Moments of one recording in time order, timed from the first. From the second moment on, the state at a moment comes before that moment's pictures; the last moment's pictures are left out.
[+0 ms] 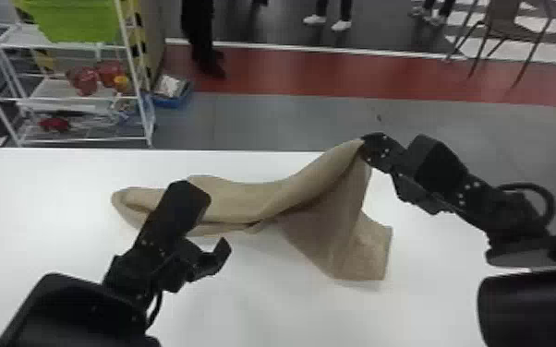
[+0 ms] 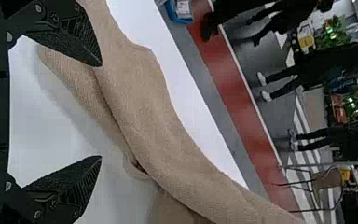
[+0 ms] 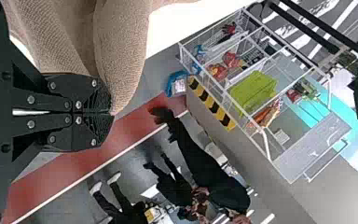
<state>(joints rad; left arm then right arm) 0.18 0.00 -0.33 -2.13 -0.59 0.91 -0.43 0.12 -0.22 -0.04 -2.15 0.71 0.27 0.76</state>
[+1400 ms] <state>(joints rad) 0.04 0.00 -0.30 -1.99 -0.71 1.09 -0.58 0.12 -0.22 -0.06 -2.16 0.69 0.27 0.76</state>
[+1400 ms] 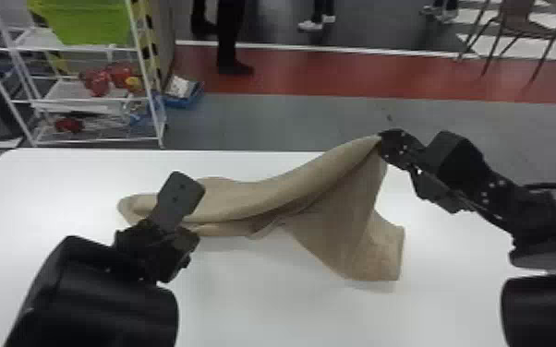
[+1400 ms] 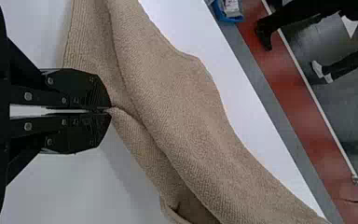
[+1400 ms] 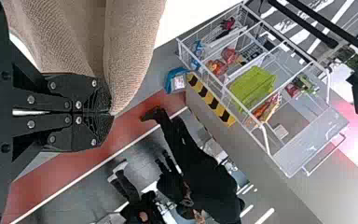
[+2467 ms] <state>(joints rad) -0.09 0.00 -0.06 -2.03 -0.73 1.46 -0.97 0.19 -0.21 0.07 -2.16 0.80 0.25 0.81</state>
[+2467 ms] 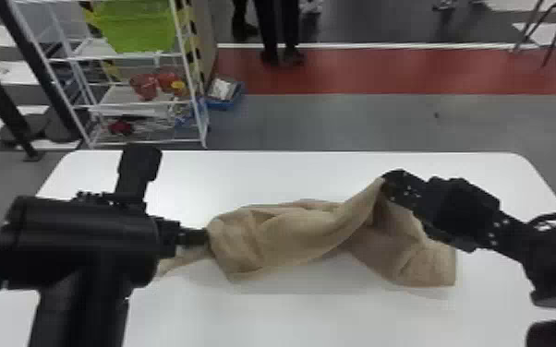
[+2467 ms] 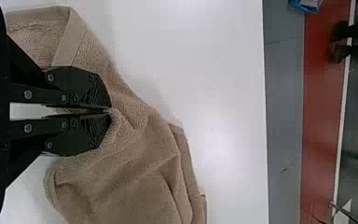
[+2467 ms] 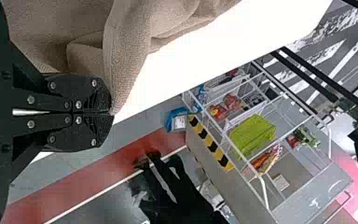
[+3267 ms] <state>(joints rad) 0.23 0.00 -0.10 -2.36 -0.73 1.35 -1.00 0.12 -0.15 0.09 -2.19 0.74 0.43 0.78</state>
